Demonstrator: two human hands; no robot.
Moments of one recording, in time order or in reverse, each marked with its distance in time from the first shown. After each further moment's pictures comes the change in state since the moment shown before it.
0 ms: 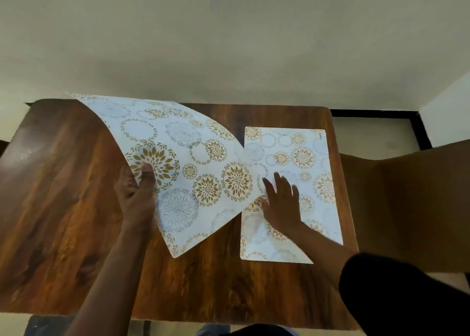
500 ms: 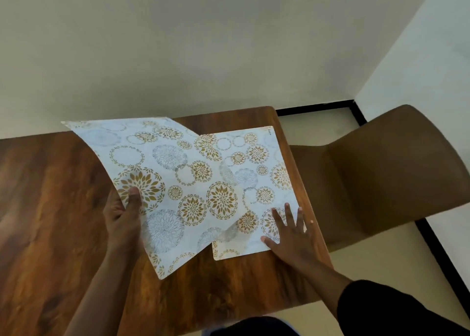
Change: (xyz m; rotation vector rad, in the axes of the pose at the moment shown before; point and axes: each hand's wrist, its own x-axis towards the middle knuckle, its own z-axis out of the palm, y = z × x) left_hand -0.032 -0.027 0.026 -0.028 -0.202 -0.076; right_hand -0.139 0.084 0.004 -0.050 -0.287 0.376
